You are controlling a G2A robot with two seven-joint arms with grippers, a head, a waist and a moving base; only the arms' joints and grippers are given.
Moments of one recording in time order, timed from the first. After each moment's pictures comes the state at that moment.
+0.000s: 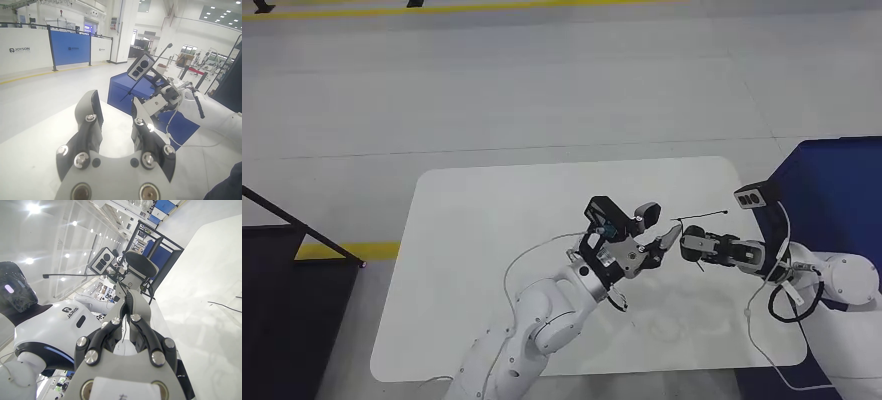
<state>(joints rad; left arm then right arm) 1.13 -1.51 -0.84 -1.71 1.13 -0.24 -0.10 -1.36 -0.90 1.62 -1.67 0.69 -0.36 1.29</state>
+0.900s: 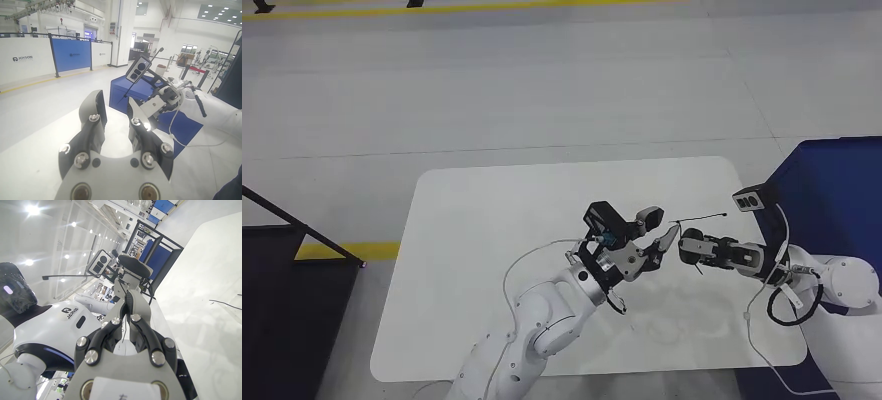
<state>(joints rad) 1.15 -1.51 -0.85 -1.72 1.19 -0.26 -0.05 -1.38 -0.90 1.63 -1.69 0.68 -0.34 1.27</state>
